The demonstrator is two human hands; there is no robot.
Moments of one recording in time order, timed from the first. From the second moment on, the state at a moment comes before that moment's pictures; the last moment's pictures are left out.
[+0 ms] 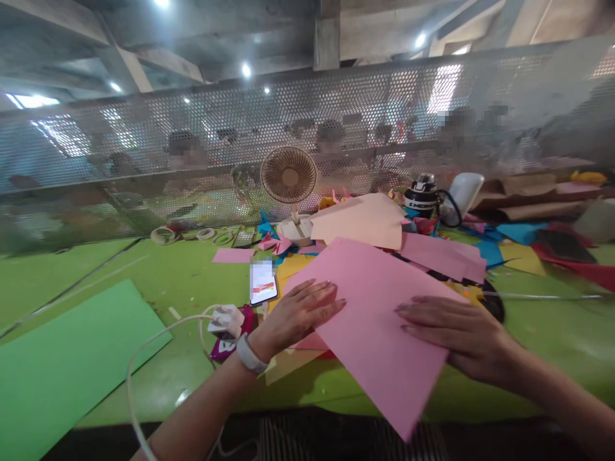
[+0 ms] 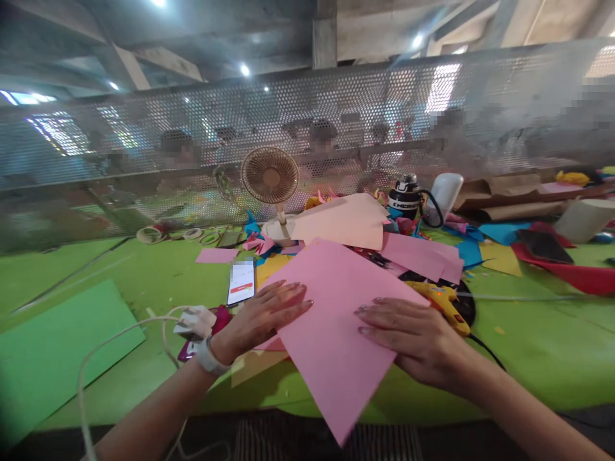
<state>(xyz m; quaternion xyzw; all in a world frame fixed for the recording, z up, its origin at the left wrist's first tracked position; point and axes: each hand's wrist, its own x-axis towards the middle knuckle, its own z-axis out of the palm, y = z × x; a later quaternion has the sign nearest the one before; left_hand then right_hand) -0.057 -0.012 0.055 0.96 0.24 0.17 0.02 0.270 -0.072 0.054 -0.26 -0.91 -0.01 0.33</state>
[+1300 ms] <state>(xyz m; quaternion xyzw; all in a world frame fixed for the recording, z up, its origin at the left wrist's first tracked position) -0.048 -0.014 0.018 0.68 0.52 0.23 0.46 0.271 -0.015 0.020 -0.37 -0.57 0.65 0.35</state>
